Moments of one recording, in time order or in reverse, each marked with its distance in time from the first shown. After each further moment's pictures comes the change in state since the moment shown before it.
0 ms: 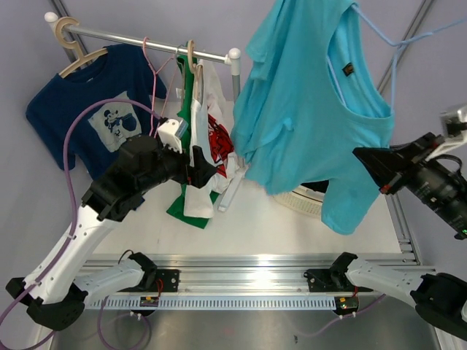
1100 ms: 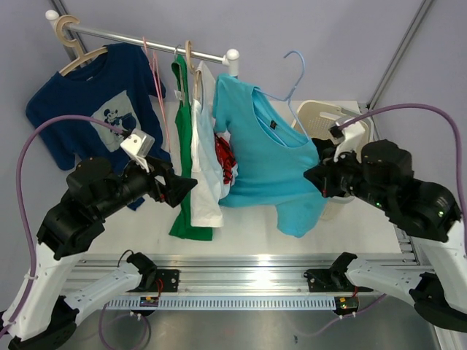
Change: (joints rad) left arm 0.000 -0.178 0.076 -0.107 0.061 0.058; right arm 0.000 -0.016 -0.475 0.069 -0.071 0.018
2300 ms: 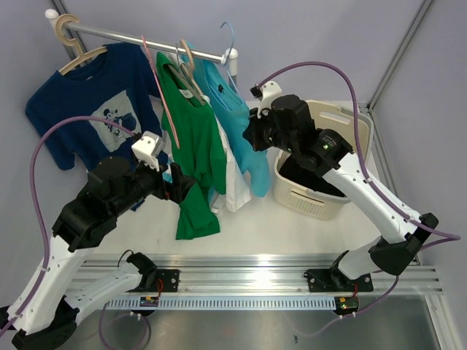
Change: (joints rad) left arm 0.000 0.009 -0.104 -0.006 -0.158 0.041; right arm 0.000 0.511 0.103 0.444 -0.020 -0.037
